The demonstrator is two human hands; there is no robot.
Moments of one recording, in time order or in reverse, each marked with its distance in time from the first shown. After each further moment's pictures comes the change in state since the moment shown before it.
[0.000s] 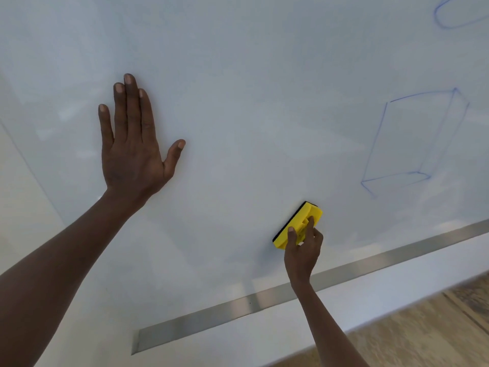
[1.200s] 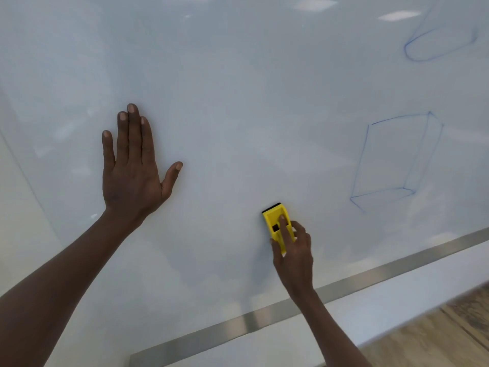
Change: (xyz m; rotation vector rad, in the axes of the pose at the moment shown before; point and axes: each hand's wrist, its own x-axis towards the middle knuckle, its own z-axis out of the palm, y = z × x) left_hand -0.002 0.000 0.002 -0.047 -0.027 -0.014; right_hand 0.006 -0.035 -0.028 -0.348 -0.150 -0.604
